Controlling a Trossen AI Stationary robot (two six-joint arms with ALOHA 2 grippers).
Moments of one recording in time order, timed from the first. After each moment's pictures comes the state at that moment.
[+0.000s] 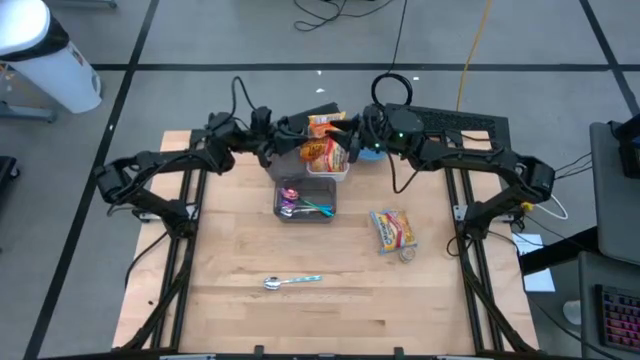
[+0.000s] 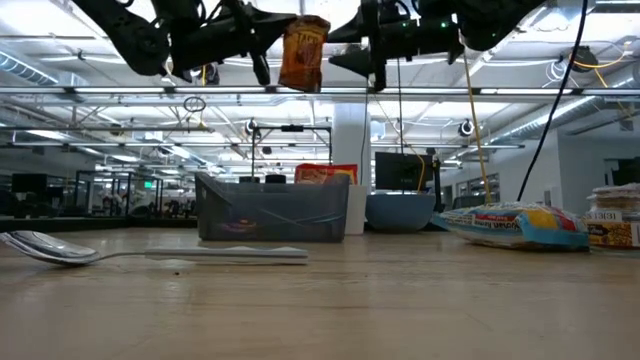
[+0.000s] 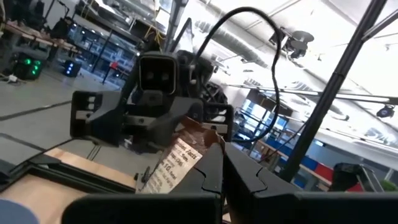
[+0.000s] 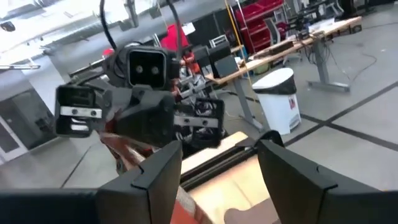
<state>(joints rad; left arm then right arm) 0.58 1.43 0.78 1.02 0.71 -0.69 -0.45 1.47 1.01 0.54 -0.18 0.41</state>
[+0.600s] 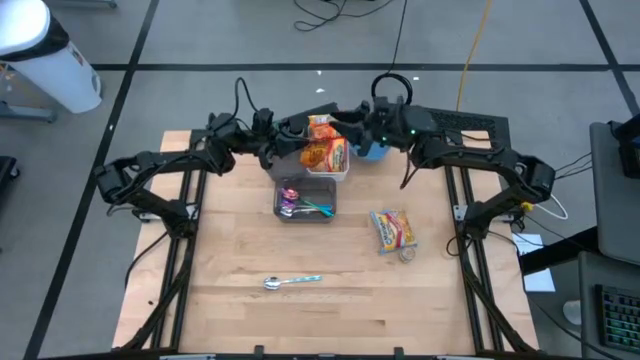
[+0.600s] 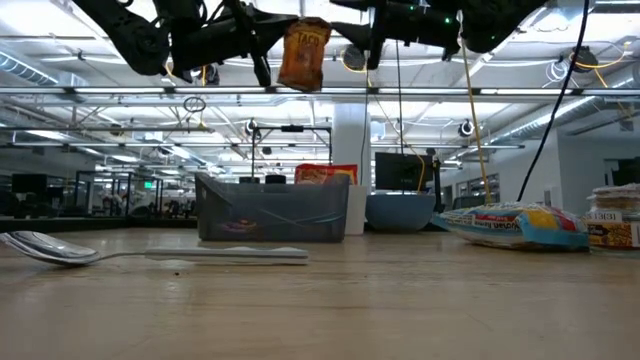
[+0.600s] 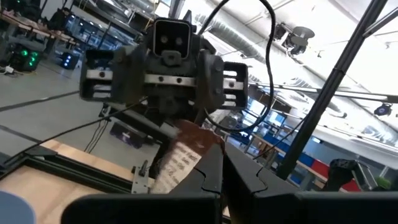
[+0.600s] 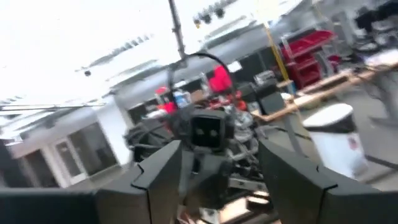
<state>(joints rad) 0.57 1.43 0.78 1.00 0.71 -0.69 -0.47 1.47 1.02 0.79 -0.33 0.53</state>
